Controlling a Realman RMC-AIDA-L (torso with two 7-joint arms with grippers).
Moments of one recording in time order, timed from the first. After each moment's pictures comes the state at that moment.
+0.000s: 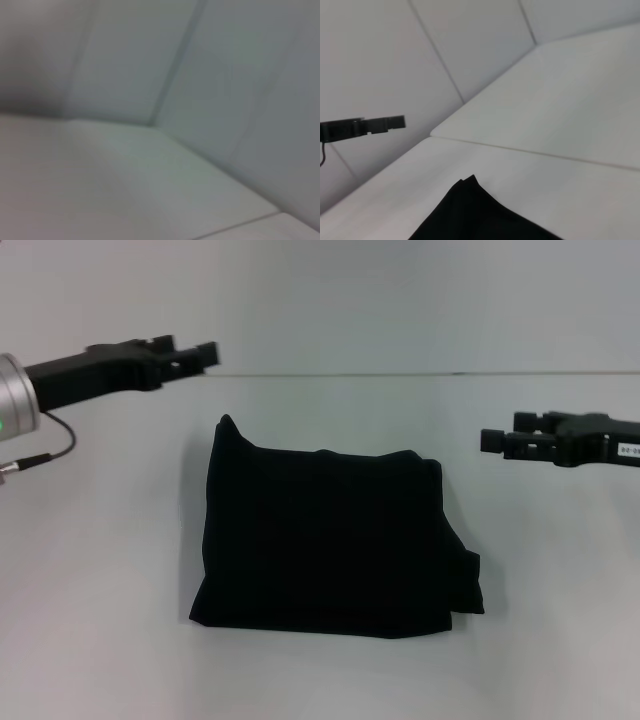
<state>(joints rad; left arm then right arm) -0.61 -2.08 0.59 0.85 1.93 1.30 -1.80 0.68 1.98 -0.55 -0.58 -2.08 -1.41 1.70</state>
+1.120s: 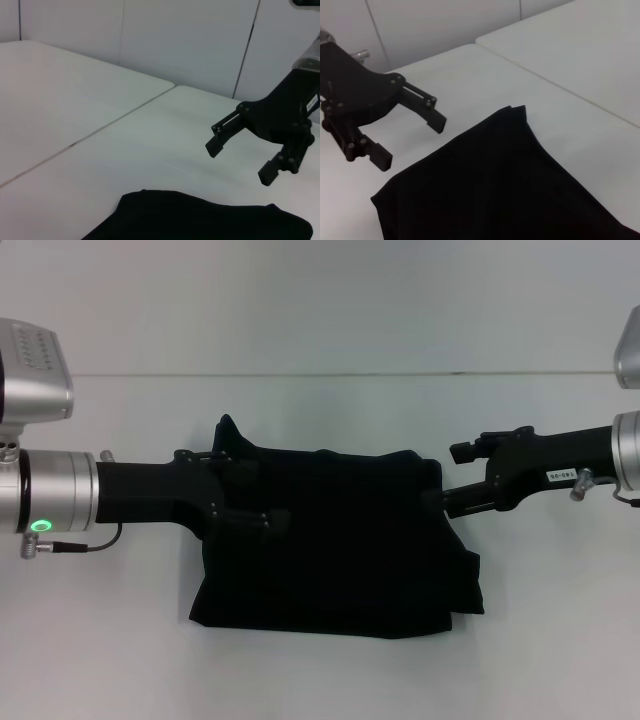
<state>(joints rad) -0.63 -2.09 0.67 0.76 2.15 1.49 -1.48 0.74 2.04 -0.80 -0.75 -2.22 -1.38 1.68</state>
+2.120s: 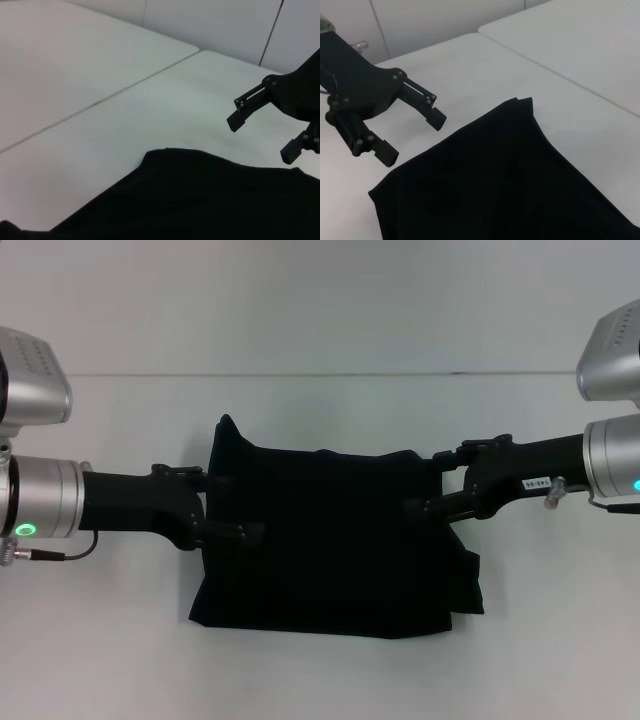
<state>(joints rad) -0.63 -2.09 0.66 0.80 2.25 1.47 -1.57 0.74 2.07 -0.86 -0.74 -2.22 -1.32 1.69</state>
